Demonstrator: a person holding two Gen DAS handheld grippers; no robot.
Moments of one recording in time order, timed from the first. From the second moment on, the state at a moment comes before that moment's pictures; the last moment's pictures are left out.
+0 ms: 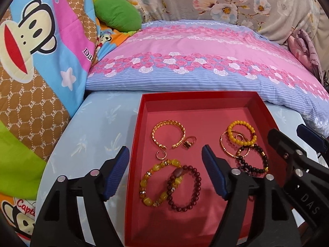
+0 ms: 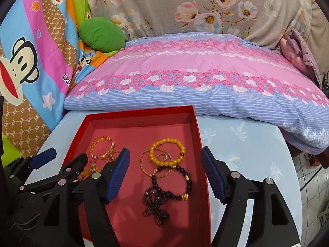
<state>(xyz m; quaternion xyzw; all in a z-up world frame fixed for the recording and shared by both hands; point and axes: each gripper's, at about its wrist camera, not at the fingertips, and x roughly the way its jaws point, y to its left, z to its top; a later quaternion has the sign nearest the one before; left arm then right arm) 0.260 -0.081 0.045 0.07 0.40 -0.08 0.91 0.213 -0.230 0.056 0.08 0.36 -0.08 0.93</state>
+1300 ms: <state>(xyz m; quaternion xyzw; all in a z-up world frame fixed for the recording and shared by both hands) 0.160 -0.046 0.038 0.06 0.40 -0.05 0.91 0.096 -0.202 0.052 0.06 0.35 -0.09 0.93</state>
